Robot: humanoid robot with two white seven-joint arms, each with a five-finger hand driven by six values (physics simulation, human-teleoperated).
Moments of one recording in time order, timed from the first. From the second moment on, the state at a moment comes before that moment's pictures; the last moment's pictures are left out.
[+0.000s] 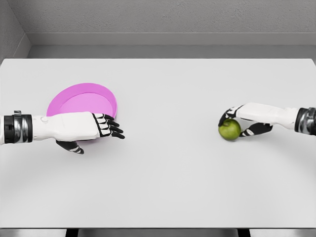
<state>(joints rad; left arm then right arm) -0.61 0.98 -0.83 -1.69 -0.31 -0.61 -0.44 -0.51 -0.82 0.59 -1.33 0.12 -0.60 0.61</state>
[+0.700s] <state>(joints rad) -0.87 0.81 -0.97 -1.69 -0.30 -0.61 -0.50 -0.56 -0.80 0.43 -1.28 -0.04 -0.61 0.61</state>
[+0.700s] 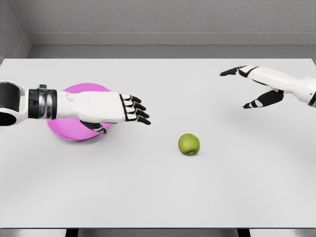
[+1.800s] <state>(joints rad) -0.91 0.33 -1.09 -1.33 -0.40 -0.61 -0.53 -0.50 -0.89 0.38 -1.26 -0.02 -0.61 0.61</state>
